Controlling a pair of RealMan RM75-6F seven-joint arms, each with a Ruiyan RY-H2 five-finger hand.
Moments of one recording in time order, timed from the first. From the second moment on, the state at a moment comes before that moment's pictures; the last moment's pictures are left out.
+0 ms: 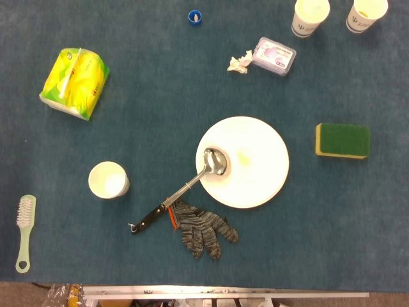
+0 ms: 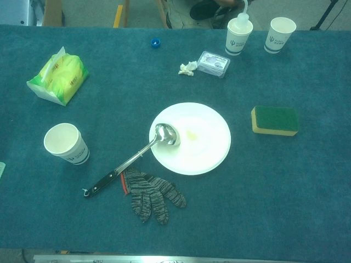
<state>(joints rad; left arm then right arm) -0.07 -1.05 -0.03 -1.76 1.45 1.48 0.26 0.05 -1.07 0.05 -1.62 -1.52 1.50 -0.03</state>
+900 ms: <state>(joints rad) -0.10 -1.05 -0.03 -1.75 1.45 1.44 0.24 0.13 -1.06 0.10 -1.77 -1.42 1.39 -0.13</state>
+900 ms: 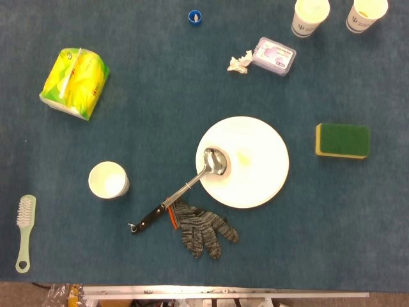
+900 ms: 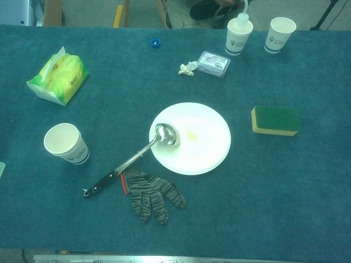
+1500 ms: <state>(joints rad) -0.10 -1.04 -0.02 -1.70 1.43 1.40 0.17 0.28 -1.22 0.13 -1.78 -1.18 1.18 -0.35</state>
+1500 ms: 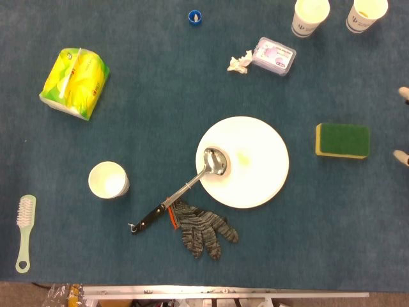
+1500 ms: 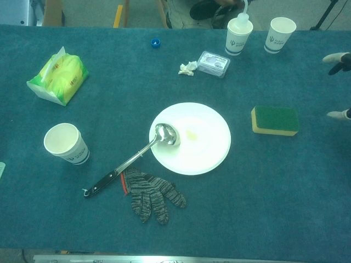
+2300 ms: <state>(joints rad) -0.09 -1.03 0.00 -1.69 1.43 1.38 0.11 0.46 -1.33 0.10 -1.73 -0.89 1.02 -0.59</state>
